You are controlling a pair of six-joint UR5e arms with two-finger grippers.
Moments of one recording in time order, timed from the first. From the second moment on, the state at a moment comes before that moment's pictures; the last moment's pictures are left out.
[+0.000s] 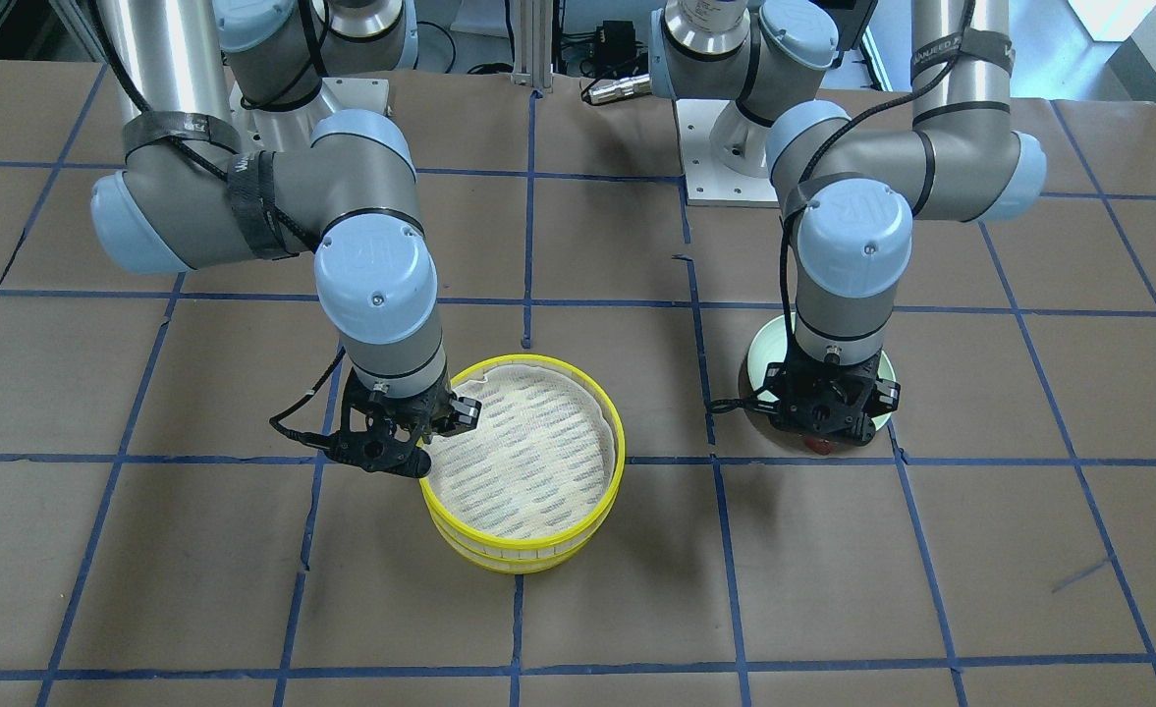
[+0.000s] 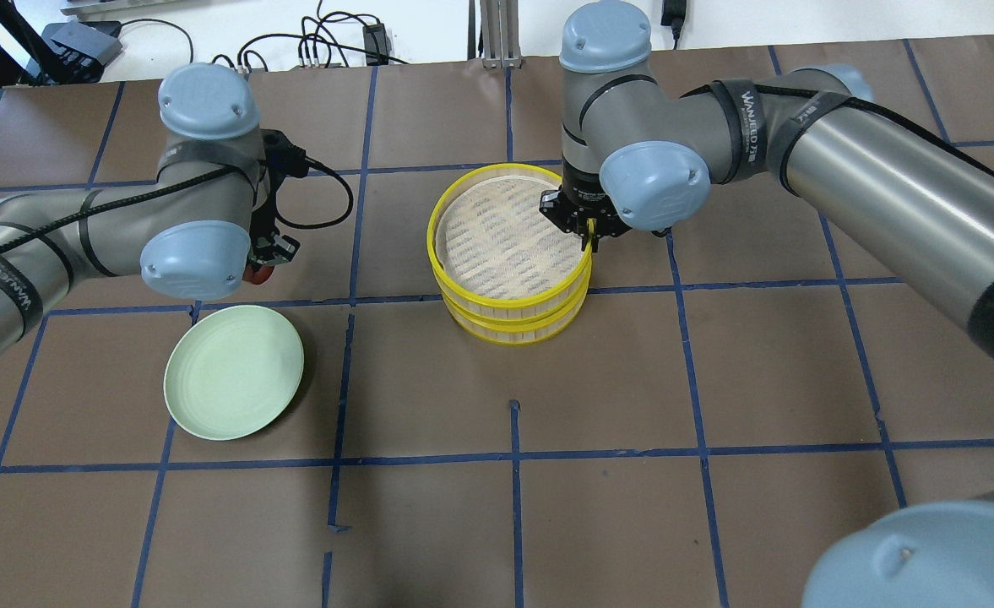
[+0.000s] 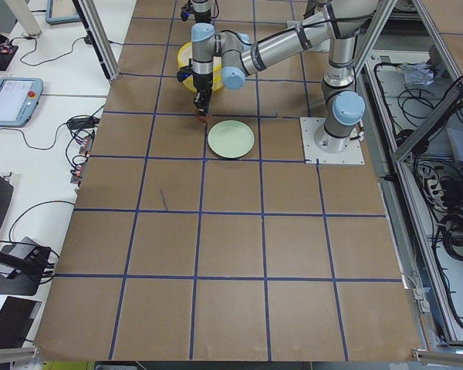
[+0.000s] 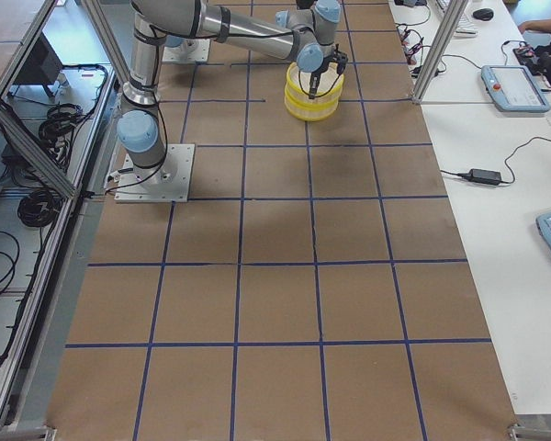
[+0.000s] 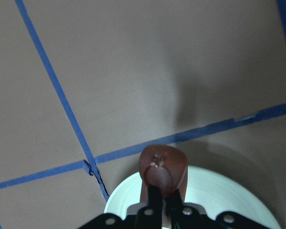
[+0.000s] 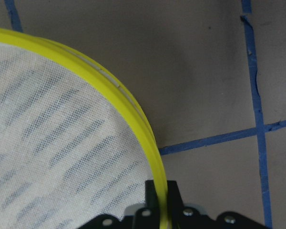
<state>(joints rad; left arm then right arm) -1.57 -1.80 -1.83 -1.01 1.84 0.37 1.81 -1.16 1.58 -1.94 -1.60 0.42</state>
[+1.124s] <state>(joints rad) -1.67 -1.76 -1.70 -1.09 1.55 0.07 1.81 -1.16 1.58 -1.94 -1.61 0.40</state>
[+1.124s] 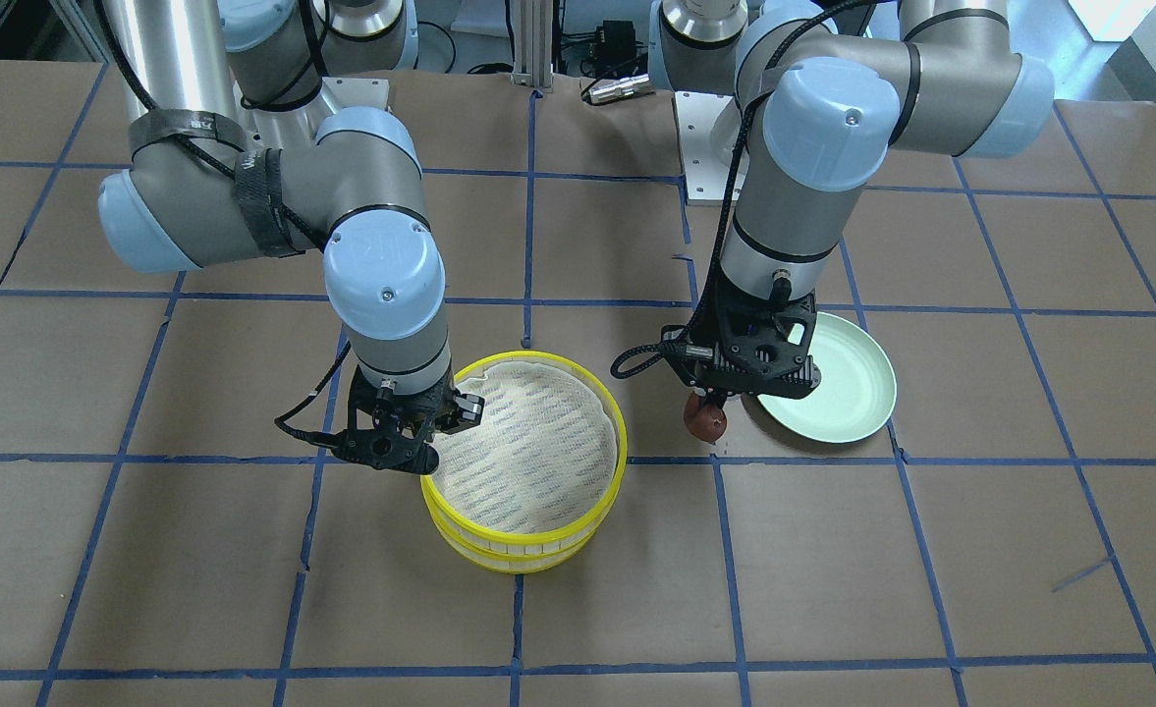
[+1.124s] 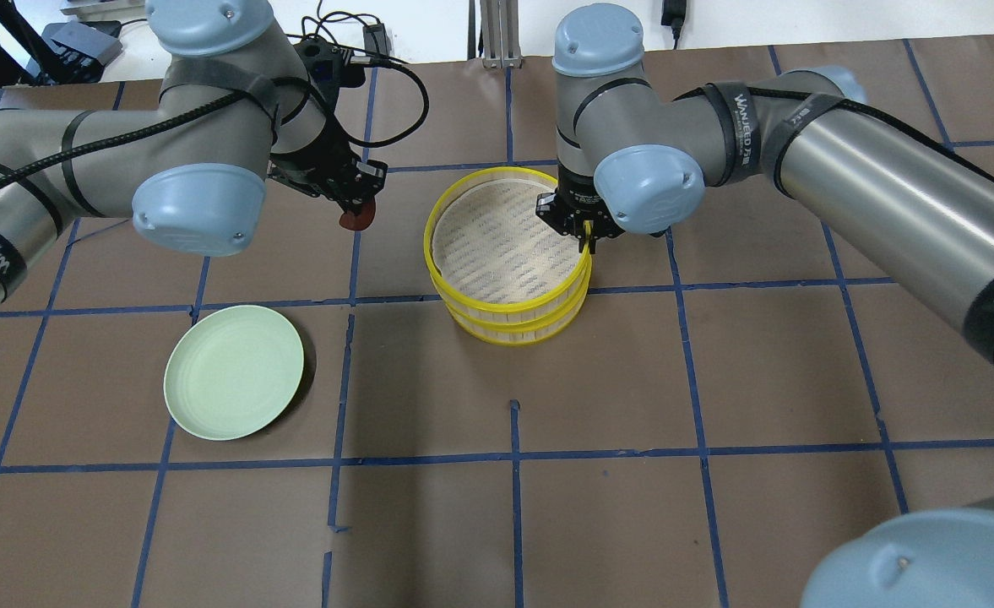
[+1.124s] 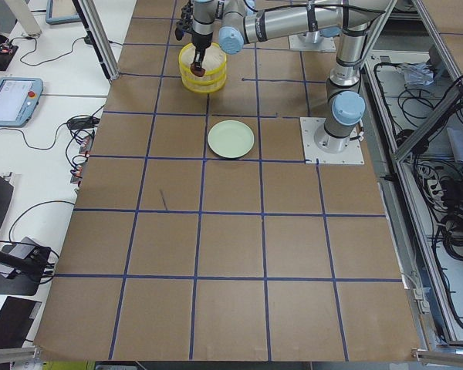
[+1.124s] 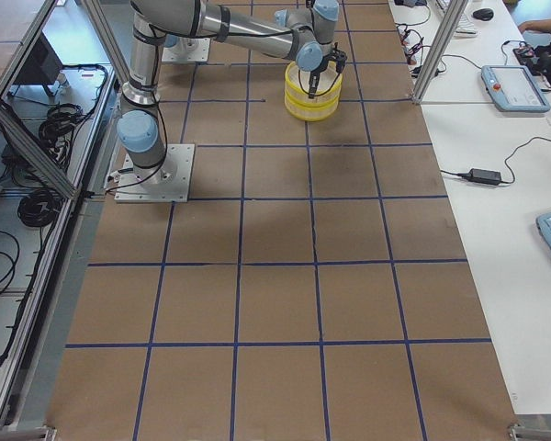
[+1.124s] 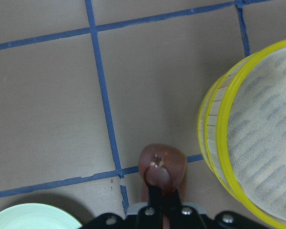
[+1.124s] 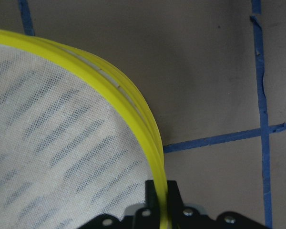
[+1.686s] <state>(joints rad) -1.67 -1.76 -1.70 -1.09 1.54 0.07 1.80 -1.16 1.59 -1.94 -1.61 0.39</state>
